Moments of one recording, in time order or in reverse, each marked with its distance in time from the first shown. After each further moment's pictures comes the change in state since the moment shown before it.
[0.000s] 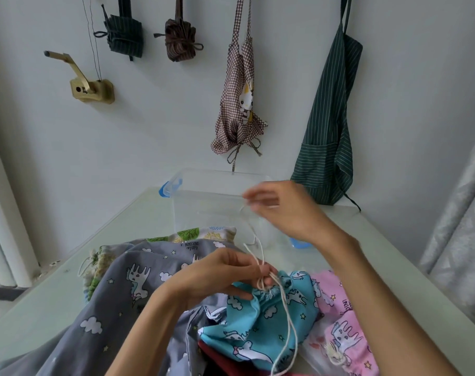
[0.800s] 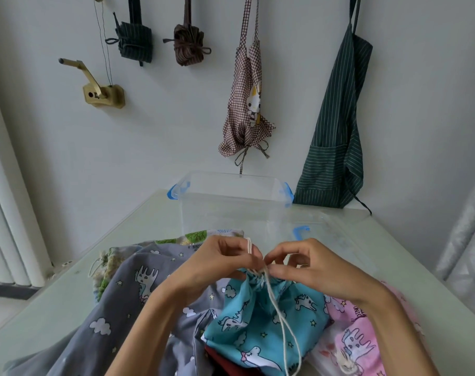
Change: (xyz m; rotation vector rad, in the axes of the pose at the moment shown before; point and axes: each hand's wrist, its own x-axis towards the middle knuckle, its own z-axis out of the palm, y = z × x) left_hand -0.004 0.005 -0.010 0.039 0.262 0.162; right_hand -0.050 0.037 0.013 0.195 -0.290 0.071
